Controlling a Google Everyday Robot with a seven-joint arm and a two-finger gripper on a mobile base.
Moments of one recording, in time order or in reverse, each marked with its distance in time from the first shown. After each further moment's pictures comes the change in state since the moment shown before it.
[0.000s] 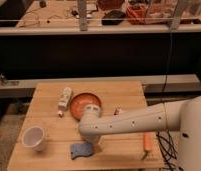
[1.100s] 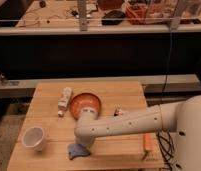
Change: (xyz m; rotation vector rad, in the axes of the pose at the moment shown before) arm -0.025 -0.030 0.010 0.039 -0.170 0.034
